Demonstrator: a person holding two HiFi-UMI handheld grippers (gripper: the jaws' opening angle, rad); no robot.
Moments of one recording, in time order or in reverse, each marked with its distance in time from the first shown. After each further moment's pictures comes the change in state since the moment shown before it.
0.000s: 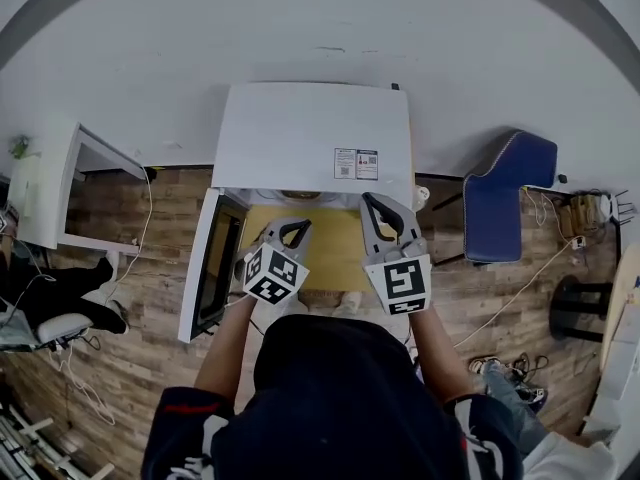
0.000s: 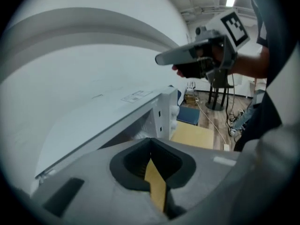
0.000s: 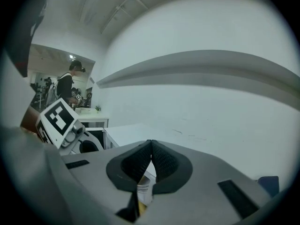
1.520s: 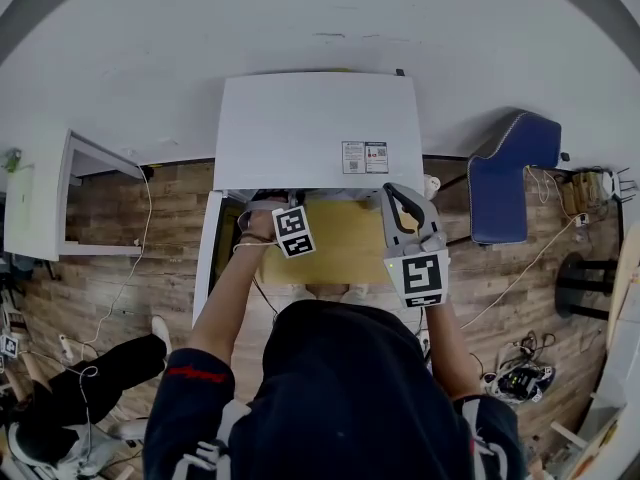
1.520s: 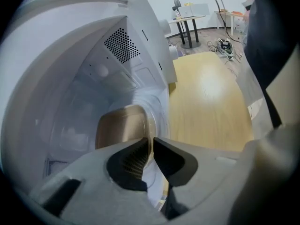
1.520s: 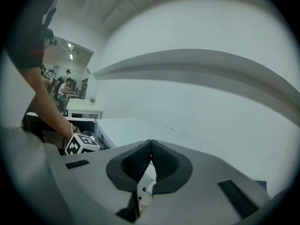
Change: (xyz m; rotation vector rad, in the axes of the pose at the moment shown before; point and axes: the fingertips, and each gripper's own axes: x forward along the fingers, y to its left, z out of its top) left arm 0.109 0.059 -0.101 0.616 0.412 -0.014; right arm 0.005 -0.018 -0.012 -0.062 0.047 -0.085
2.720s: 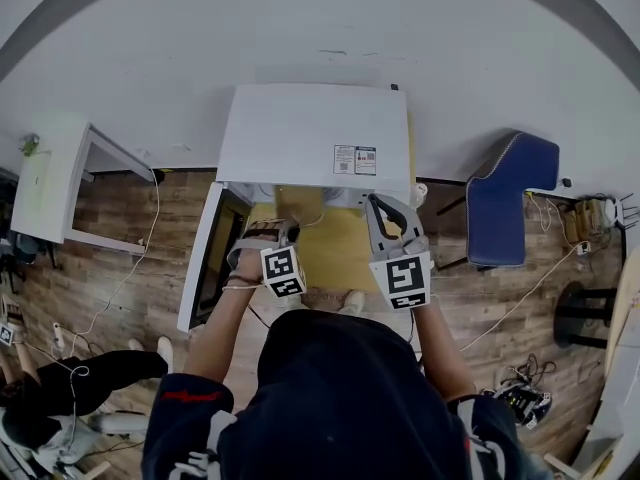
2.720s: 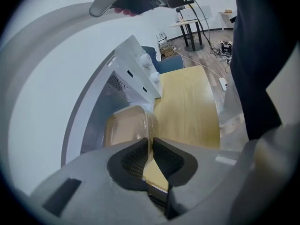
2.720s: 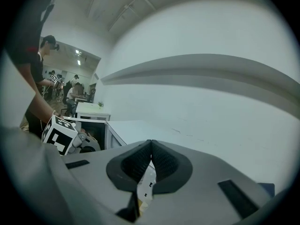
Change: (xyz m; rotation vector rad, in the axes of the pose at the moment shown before) left arm -0.092 -0.054 0.023 -0.044 0.010 0.055; right arm -0.022 0.011 -0.008 -0.005 -0.056 0.090
